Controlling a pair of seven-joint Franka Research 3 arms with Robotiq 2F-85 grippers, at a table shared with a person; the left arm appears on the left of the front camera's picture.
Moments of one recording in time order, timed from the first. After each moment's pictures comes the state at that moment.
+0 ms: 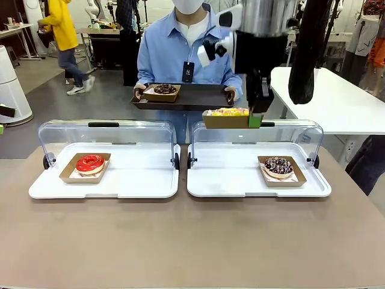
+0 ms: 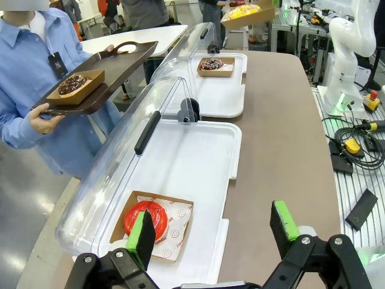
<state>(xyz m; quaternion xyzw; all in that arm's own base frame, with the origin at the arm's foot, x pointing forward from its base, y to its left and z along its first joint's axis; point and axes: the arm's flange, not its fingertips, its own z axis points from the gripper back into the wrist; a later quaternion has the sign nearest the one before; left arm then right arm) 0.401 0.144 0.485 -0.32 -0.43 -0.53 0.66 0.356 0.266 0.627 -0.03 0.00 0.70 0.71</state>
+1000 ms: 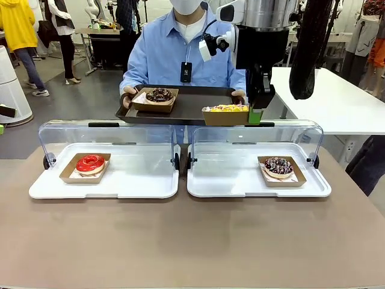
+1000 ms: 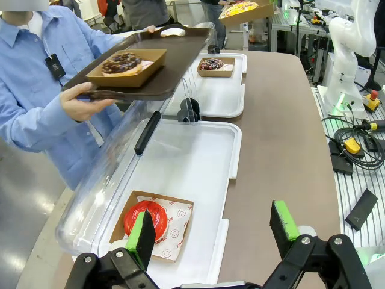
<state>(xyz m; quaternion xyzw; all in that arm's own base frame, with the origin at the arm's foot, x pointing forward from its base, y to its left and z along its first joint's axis) 0.401 0.144 0.485 -0.32 -0.43 -0.53 0.66 0.359 0.265 0.629 -0.02 0.00 0.71 0.71</state>
